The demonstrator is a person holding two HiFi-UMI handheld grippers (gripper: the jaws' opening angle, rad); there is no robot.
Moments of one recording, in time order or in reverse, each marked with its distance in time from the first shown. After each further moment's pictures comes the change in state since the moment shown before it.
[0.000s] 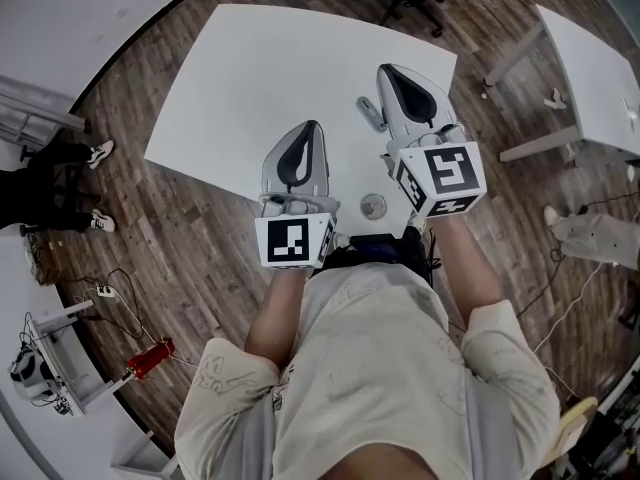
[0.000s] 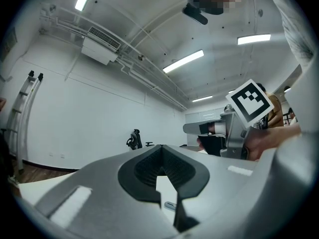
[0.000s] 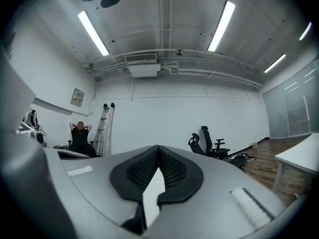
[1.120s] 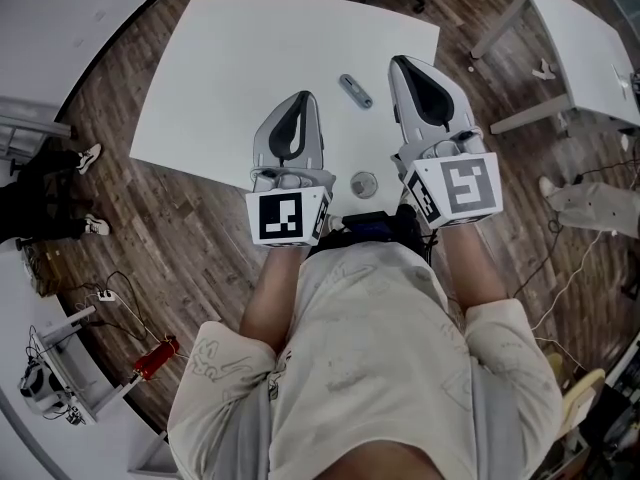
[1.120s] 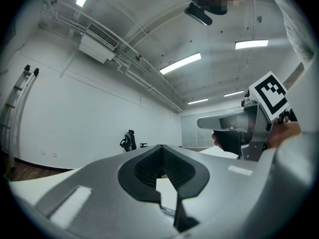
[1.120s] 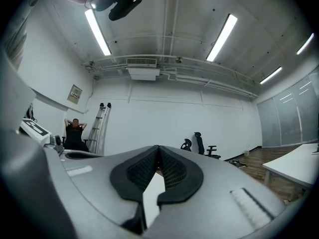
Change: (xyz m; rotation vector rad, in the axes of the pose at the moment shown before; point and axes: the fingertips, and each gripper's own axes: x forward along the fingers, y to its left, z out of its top) left arm 0.013 -0.022 -0.022 -0.018 -0.012 -0.061; right arm -0.059 -0.011 -0.007 -0.063 -0.041 -0.073
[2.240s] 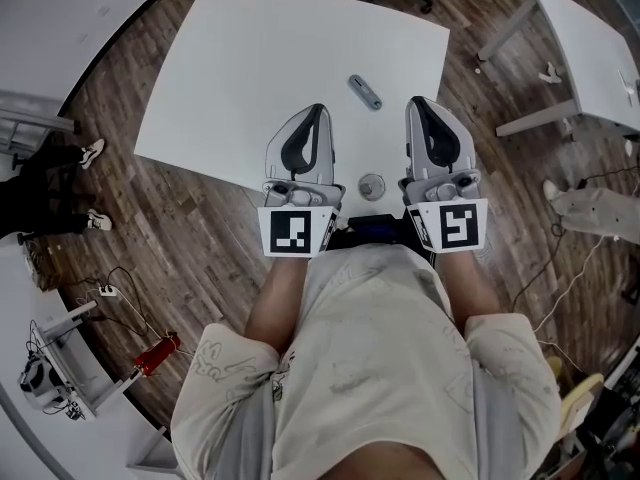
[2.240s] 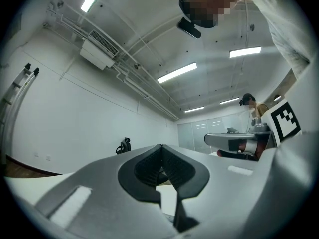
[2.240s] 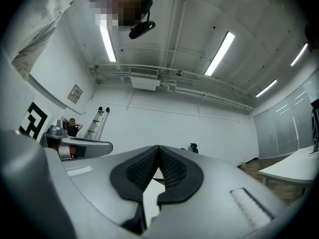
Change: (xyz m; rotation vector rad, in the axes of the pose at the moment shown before) left arm -0.021 -0.001 -0.006 0.007 -0.122 -0.040; right arm -0.038 0.017 -0.038 -0.061 -0.153 -0.058
